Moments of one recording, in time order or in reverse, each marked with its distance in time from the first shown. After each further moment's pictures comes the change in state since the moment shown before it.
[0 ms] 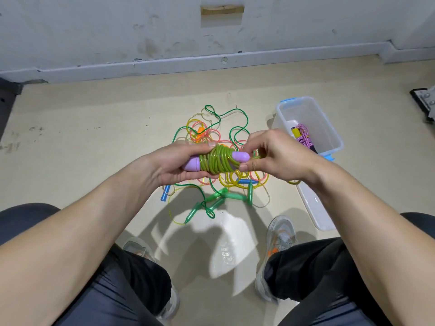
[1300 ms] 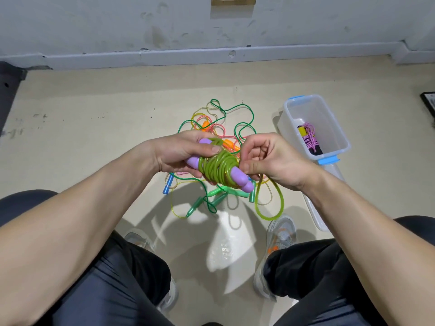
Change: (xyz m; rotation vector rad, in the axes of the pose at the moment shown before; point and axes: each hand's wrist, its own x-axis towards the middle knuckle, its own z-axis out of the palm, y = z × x) left_hand 0.009 0.001 -0.022 0.246 -0.393 0.174; right_hand 0.001 -0.003 0.035 0.954 -0.068 0.008
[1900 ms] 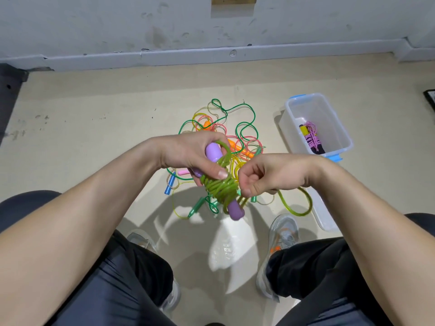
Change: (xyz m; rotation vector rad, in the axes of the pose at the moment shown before) left_hand -0.002 0.010 0.003 0.376 0.017 -0.046; right_hand 0.004 -0.007 -0.010 -0.474 -0.414 0.414
